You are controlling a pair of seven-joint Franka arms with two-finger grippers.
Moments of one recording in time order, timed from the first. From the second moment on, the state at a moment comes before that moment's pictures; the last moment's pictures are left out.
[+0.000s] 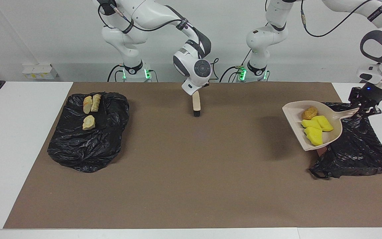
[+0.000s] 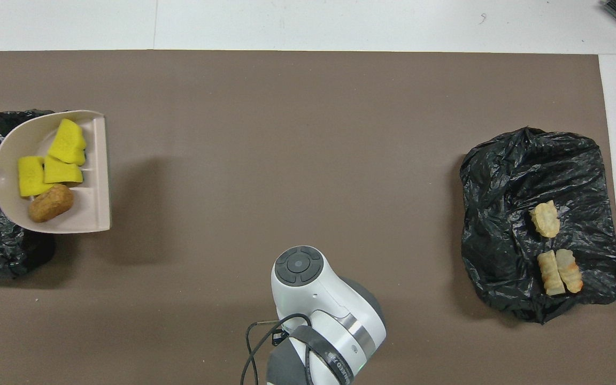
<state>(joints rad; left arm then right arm) 0.38 0.11 -0.03 -1.70 0.04 1.88 1.88 -0.02 0.30 0.86 -2.08 0.17 1.87 0.77</state>
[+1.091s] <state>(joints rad) 0.38 0.21 -0.06 -1.59 0.83 2.01 1.71 -0.03 0.33 0.56 -1.76 -0.22 1.91 0.68</state>
